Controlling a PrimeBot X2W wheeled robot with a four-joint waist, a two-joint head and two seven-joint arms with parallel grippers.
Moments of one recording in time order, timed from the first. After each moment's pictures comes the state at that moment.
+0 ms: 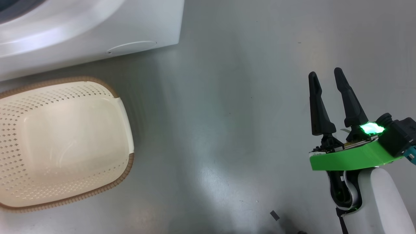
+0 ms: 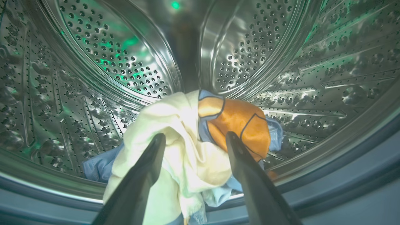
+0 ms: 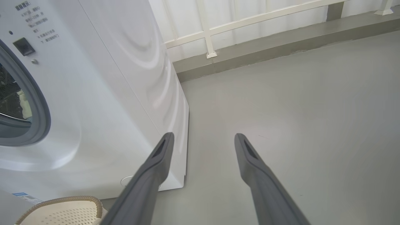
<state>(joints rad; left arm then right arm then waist) -1.34 0.37 -0.27 1.00 -0.55 -0.13 -0.26 -0.34 -0.06 0.11 0.06 0.40 0.13 -0.26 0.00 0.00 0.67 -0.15</state>
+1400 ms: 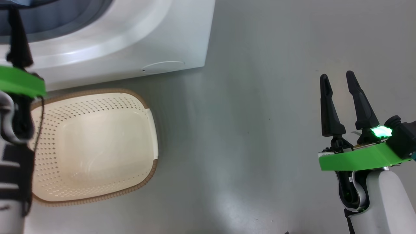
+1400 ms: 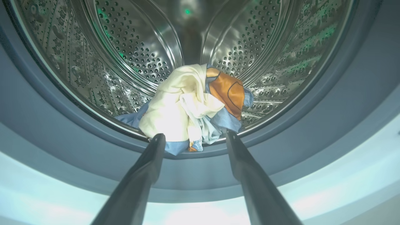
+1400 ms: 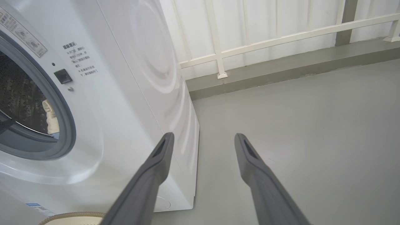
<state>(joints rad) -0.88 0.31 -0.14 0.63 -0.61 -0.13 -0.26 -0.33 -0.06 0.06 0.07 0.36 0.13 -0.26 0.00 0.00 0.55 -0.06</state>
